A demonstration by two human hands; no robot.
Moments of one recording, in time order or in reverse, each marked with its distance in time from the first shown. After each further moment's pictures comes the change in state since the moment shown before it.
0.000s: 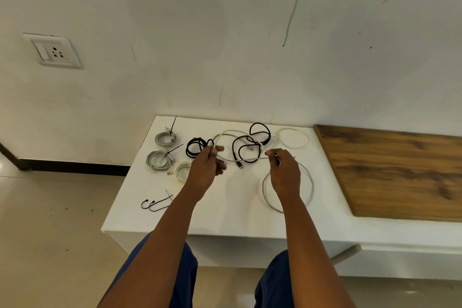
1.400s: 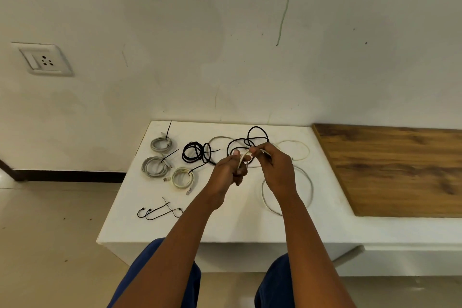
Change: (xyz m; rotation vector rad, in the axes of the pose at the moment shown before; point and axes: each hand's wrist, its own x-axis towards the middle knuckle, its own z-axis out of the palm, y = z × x) left_hand -0.009 0.000 0.037 -0.116 -0.300 -0.059; right_hand -0.001 -0.027 -0.006 0.151 -0.111 -0.101
